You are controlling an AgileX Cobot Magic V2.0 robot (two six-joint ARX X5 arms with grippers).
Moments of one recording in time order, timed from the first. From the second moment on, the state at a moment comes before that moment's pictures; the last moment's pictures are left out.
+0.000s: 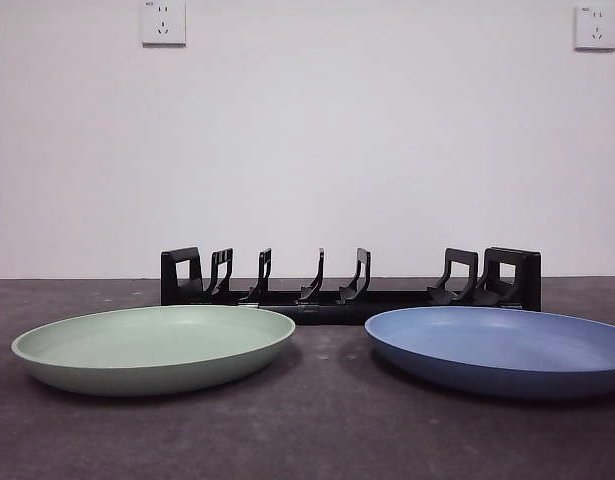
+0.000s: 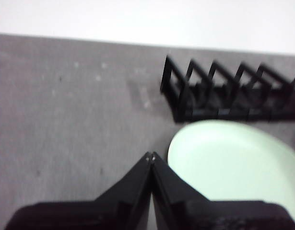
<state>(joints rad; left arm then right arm) -0.05 0.08 0.08 -0.18 0.14 -0.14 0.02 0.03 0.14 -0.19 -0.01 0.14</state>
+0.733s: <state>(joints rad) -0.05 0.53 0.75 -0.46 0.42 -0.11 0.02 0.61 0.93 -0.71 -0.19 0.02</state>
